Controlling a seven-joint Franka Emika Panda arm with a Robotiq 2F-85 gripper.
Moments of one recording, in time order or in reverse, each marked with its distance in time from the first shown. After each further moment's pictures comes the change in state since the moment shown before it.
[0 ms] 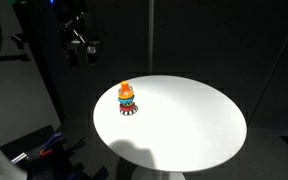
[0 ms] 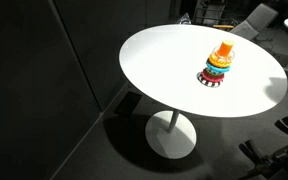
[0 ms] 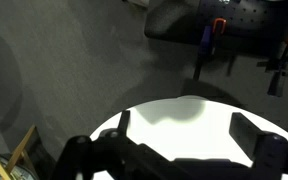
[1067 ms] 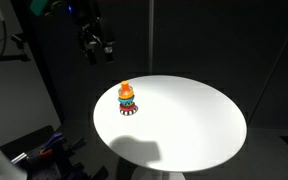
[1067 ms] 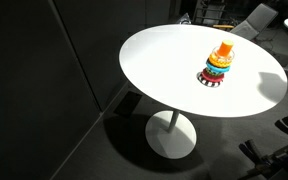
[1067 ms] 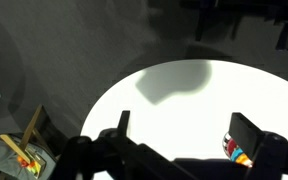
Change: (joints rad) arm 0.026 0.062 -0.012 -0.002 0.029 0.195 0.103
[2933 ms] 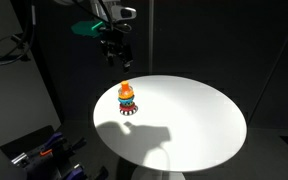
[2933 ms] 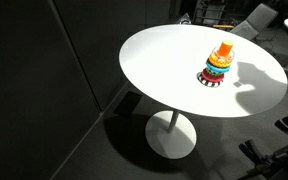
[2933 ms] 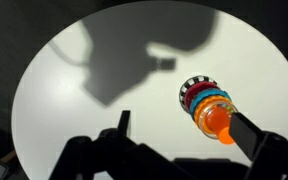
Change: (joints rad) arm 0.049 0.273 -0.037 0.074 0.300 0.249 -0.023
